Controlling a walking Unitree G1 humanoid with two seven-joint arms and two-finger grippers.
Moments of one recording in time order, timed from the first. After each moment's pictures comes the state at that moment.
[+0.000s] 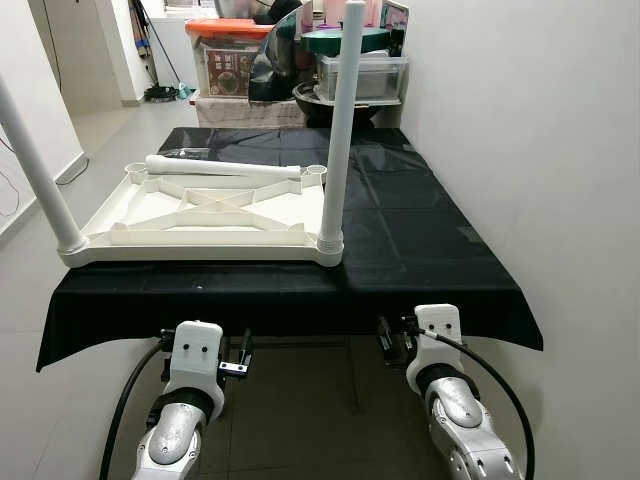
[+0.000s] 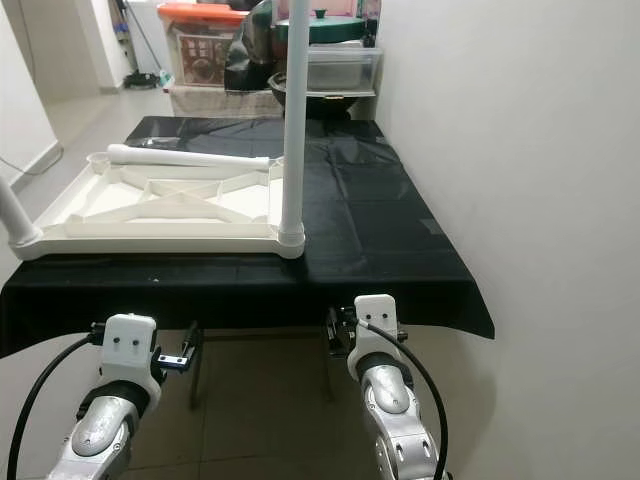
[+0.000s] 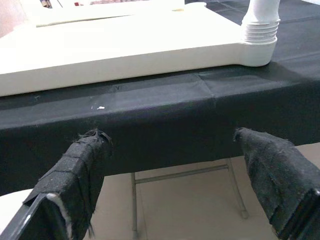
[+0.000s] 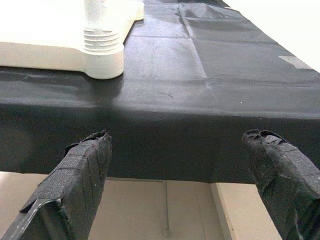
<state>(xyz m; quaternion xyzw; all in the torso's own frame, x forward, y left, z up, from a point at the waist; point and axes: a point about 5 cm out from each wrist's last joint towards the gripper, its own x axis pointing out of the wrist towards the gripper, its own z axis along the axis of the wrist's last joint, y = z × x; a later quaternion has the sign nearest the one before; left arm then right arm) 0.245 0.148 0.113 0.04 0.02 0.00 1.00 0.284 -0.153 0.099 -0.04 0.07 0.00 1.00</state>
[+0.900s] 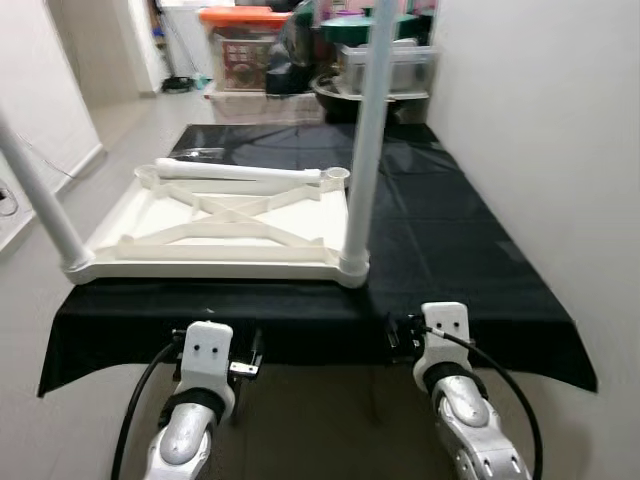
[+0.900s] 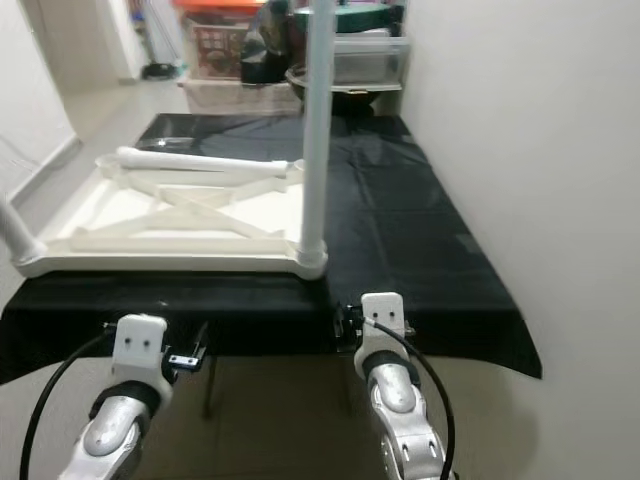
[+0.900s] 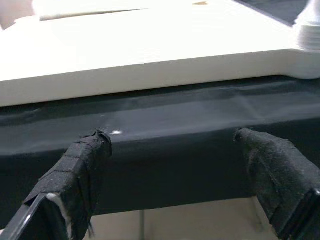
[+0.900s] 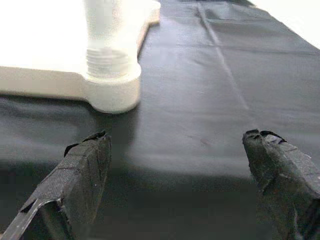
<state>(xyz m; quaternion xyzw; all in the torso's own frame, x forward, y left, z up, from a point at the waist) 0.241 0.150 0.108 0.05 0.03 0.00 1.00 0.286 -0.146 0.102 -0.03 0.06 0.00 1.00</state>
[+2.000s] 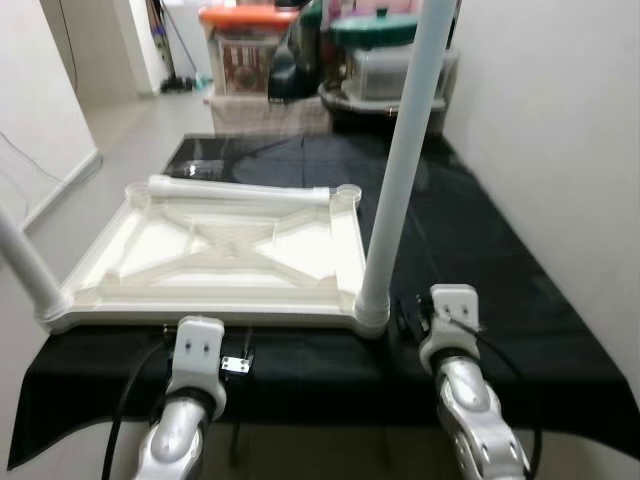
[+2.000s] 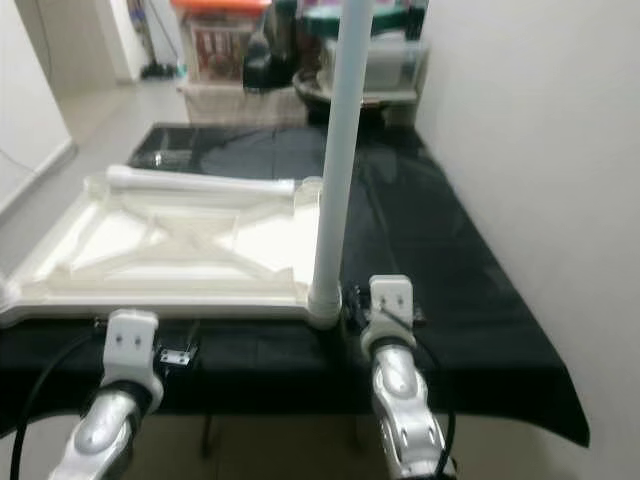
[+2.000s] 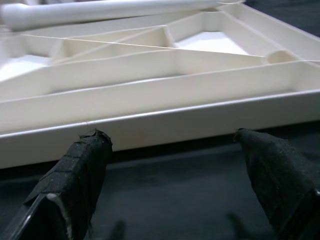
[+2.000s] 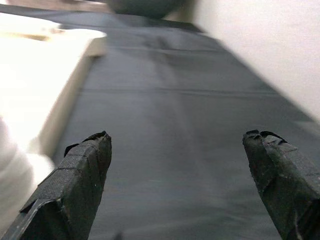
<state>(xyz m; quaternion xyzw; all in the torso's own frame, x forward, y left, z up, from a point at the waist) 0.241 0.138 0.106 0.02 0.04 -0.03 1.00 0.290 -0.188 0.111 -0.07 0.04 -0.11 0.99</state>
